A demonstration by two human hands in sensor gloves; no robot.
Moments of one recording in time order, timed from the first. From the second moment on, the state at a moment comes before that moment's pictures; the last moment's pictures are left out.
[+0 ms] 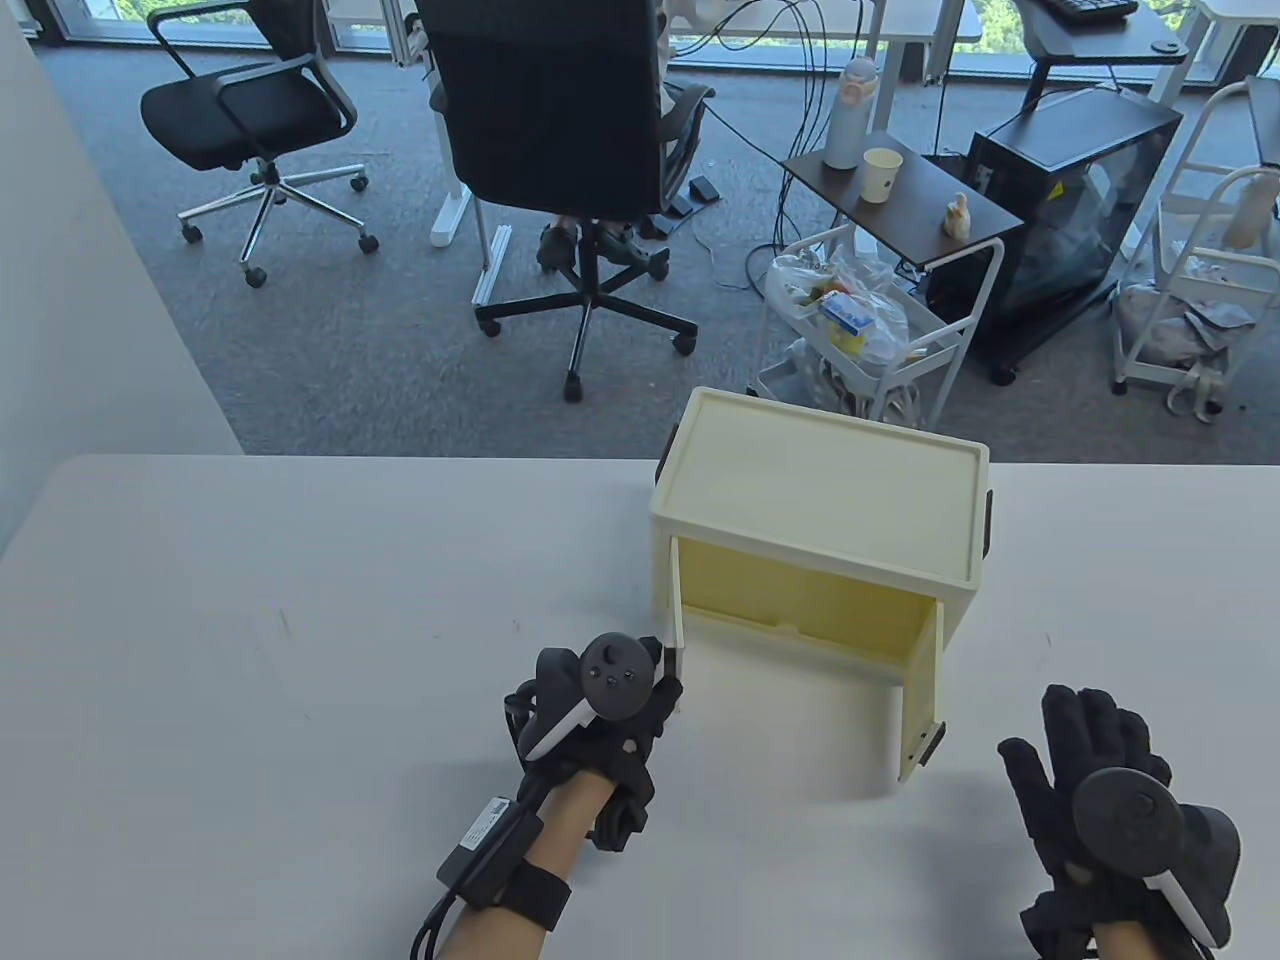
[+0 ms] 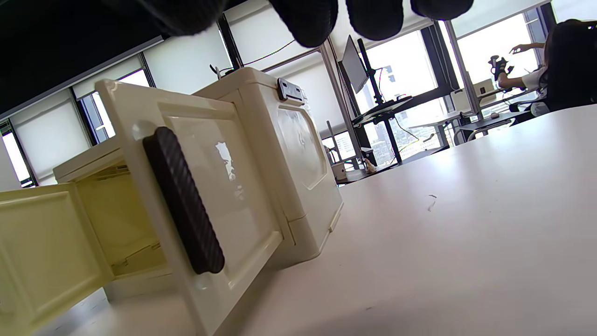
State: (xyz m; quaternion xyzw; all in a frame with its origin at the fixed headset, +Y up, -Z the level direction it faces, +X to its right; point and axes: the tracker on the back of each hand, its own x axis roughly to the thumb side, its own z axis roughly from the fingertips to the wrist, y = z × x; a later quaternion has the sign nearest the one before) left_hand -0.080 -0.721 -0.386 -0.06 -0.14 0.20 0.97; right_hand 0.320 -0.694 -0.259 -0.04 -0.12 0.97 0.19
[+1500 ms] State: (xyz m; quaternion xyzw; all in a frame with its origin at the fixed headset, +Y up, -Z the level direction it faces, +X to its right) left_hand 0.014 -0.724 -0.433 -0.08 -0.14 0.19 0.97; right_hand 0.314 -0.700 -0.266 -0.05 -0.08 0.99 0.13
